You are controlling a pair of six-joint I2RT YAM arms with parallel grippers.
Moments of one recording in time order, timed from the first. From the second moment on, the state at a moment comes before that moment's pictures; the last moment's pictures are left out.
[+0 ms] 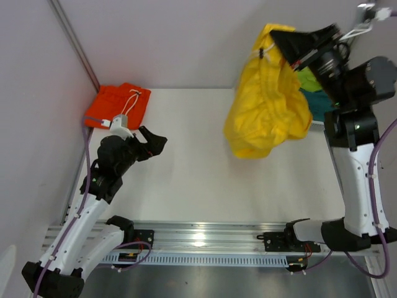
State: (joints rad) left arm -0.31 0.77 0.75 -0.30 0.06 -0.63; right arm 0.17 1.38 2.04 -0.06 -0.48 0.89
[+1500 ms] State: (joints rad) left arm -0.48 0.82 0.73 -0.30 0.03 -0.54; right arm 0.14 1.61 1.23 -0.24 -0.39 0.46
